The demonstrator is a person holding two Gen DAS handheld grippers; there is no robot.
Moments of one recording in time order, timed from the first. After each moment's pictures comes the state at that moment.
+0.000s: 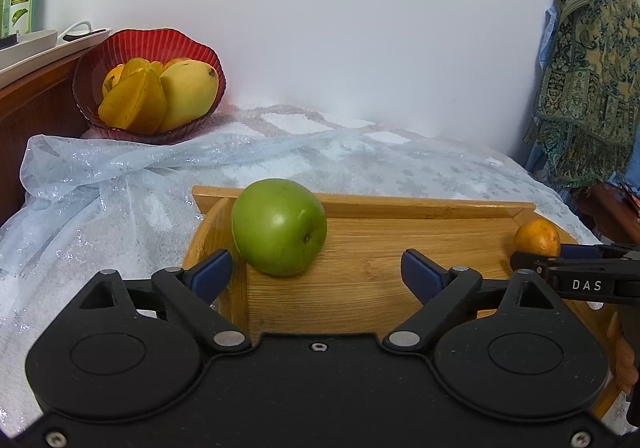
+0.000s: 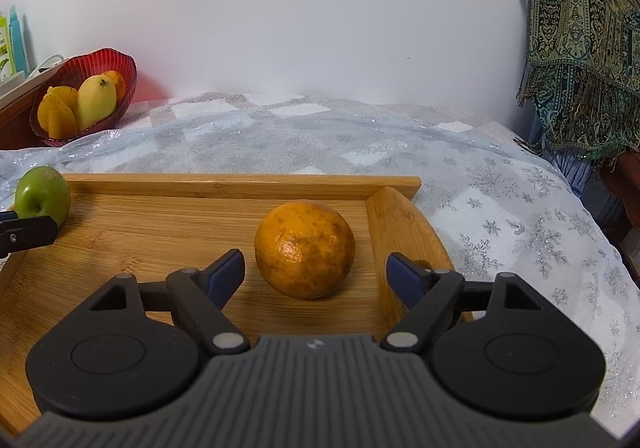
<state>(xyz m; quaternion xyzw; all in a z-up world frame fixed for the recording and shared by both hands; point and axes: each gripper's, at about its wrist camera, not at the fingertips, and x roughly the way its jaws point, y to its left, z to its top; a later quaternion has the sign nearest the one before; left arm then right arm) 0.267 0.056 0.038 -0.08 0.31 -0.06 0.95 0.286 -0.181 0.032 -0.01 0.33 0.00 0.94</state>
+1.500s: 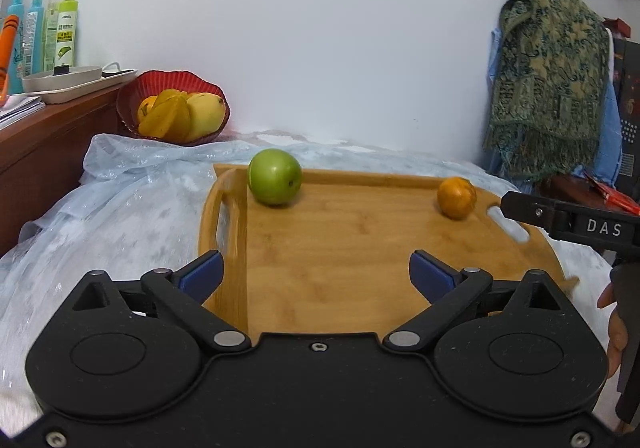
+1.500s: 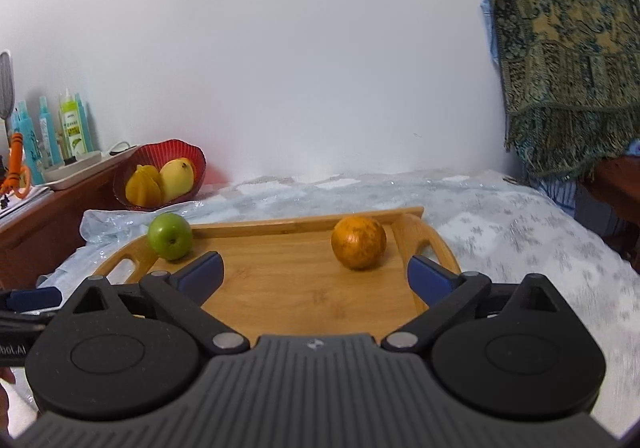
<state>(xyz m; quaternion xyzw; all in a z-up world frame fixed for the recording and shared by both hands) 0.090 0.041 0.050 -0.06 0.23 -0.07 0.97 0.129 -0.166 0.062 0.06 0.19 0.03 0.98</state>
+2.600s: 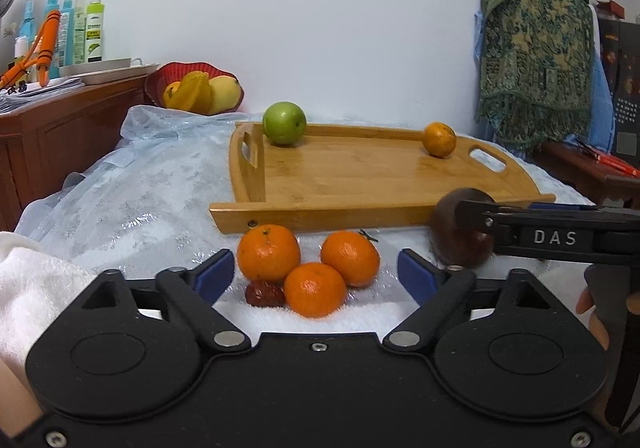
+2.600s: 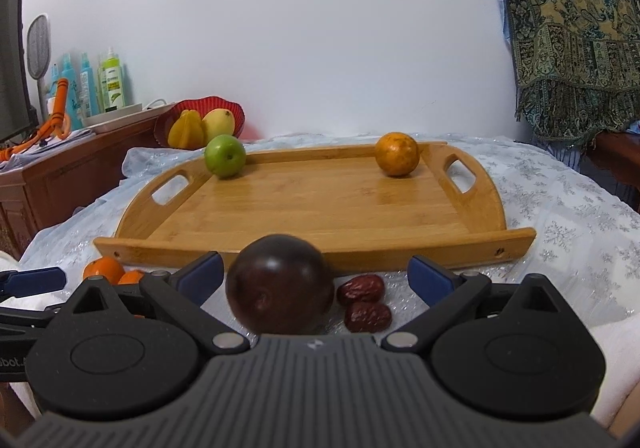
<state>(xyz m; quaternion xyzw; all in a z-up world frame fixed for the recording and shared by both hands) -0.015 0.041 0.013 -0.03 0.23 -0.06 0.97 0.056 -0.124 0.015 0.03 0.21 0.06 0.98</state>
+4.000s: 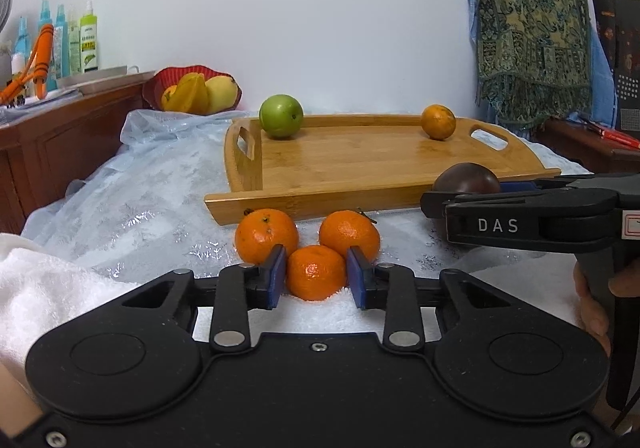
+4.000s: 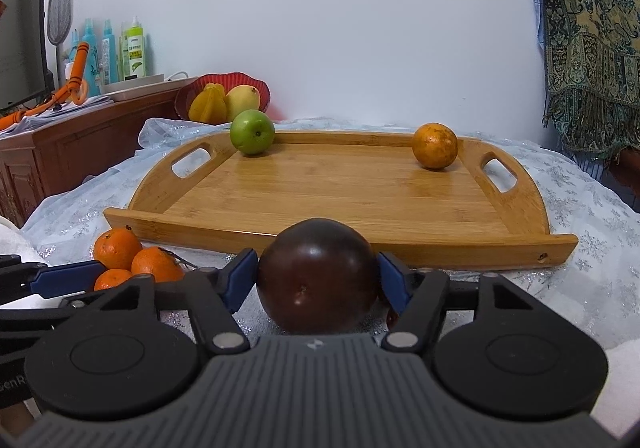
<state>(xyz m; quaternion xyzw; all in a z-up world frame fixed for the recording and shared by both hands) -0.016 0.032 0.002 0.01 0.22 -0.06 0.97 0.071 -0.099 0.006 -0.01 0.22 0.08 0.97</state>
